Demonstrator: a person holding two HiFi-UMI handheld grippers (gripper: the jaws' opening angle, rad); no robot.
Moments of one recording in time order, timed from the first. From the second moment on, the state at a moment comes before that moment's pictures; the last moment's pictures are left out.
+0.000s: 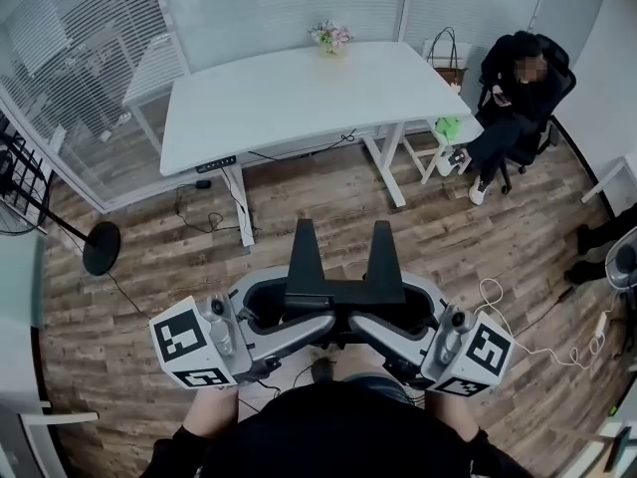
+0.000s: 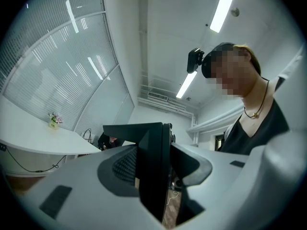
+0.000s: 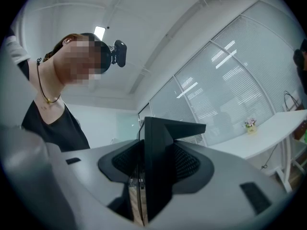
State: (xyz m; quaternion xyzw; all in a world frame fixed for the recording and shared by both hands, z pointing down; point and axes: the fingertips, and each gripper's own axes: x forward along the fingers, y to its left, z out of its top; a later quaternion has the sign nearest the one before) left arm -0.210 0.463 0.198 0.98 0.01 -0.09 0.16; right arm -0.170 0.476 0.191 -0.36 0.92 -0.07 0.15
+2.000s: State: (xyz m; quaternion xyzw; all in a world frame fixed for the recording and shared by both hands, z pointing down) left arm -0.061 0.224 0.185 0.99 -0.03 -0.09 0.14; right arm -0.021 0.234 0.178 -0.31 0.94 -0.07 0.15
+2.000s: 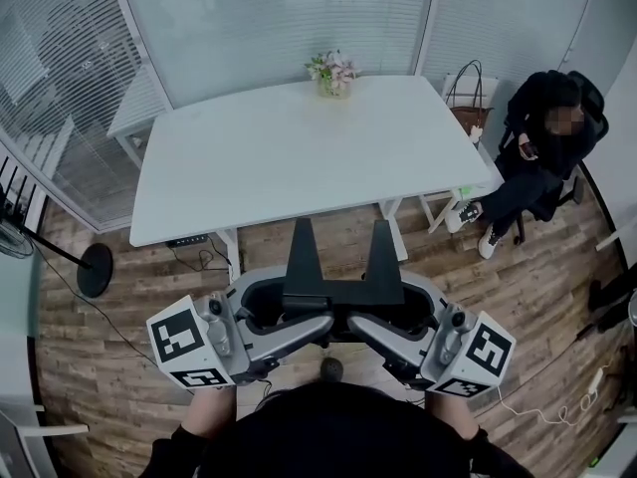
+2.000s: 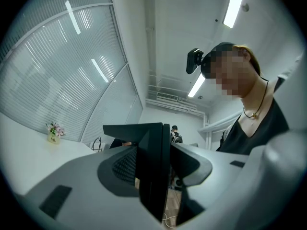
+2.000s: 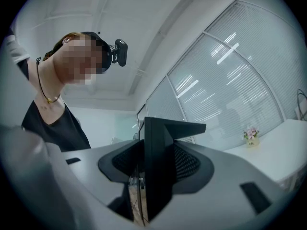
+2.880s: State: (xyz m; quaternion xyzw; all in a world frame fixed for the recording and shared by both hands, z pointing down) left arm -0.051 0.220 0.186 0.99 -0.04 -0.09 0.14; right arm -0.011 0.229 0.179 -0.30 0.94 -0.06 0.15
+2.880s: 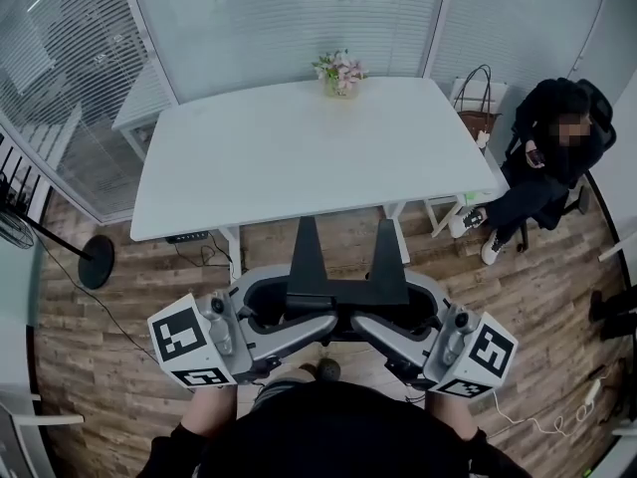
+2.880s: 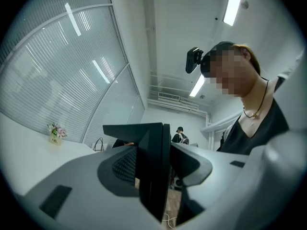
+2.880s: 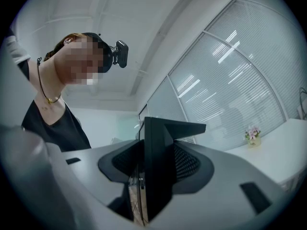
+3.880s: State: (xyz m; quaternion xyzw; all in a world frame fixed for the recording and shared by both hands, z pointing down) left arm -0.042 0.228 0.183 0.99 -0.04 -0.08 0.14; right arm -0.002 0.237 0.177 -0.29 0.94 -0.07 0.16
